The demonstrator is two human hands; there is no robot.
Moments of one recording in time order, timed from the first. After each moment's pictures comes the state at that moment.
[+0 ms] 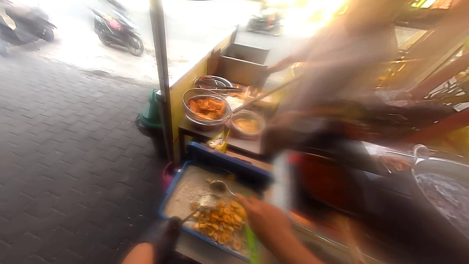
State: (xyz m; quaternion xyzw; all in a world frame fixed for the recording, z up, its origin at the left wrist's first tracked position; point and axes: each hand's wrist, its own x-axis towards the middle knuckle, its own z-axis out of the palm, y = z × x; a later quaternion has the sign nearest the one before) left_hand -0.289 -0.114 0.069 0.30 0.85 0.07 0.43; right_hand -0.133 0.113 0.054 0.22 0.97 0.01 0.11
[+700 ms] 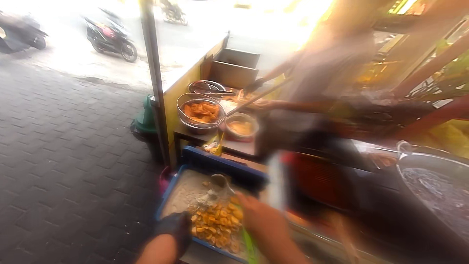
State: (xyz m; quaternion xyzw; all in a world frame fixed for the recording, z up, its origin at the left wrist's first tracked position) left_hand -0.282 -0.064 0.067 0.30 0.87 -0.04 0.39; right_hand -0.144 0.094 0.091 0.33 0.93 -0.02 0.14
